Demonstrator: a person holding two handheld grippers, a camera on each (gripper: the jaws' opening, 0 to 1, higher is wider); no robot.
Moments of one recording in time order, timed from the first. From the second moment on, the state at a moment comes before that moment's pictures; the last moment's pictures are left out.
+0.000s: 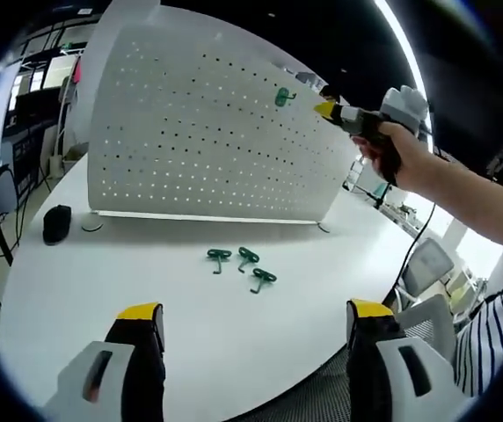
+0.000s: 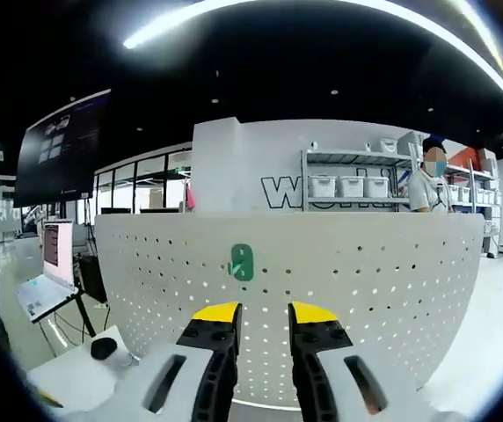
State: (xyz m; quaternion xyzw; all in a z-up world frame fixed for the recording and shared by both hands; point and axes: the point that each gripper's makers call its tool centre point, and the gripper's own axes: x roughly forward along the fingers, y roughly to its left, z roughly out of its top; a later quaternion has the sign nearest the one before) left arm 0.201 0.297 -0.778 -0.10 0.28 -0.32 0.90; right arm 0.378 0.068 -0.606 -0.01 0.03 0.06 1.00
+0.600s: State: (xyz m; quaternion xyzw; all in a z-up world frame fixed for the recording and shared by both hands) left arm 0.202 0.301 -0.772 -0.10 0.28 -0.31 0.90; right arm 0.302 0.089 -0.683 -0.01 0.13 0.14 0.98
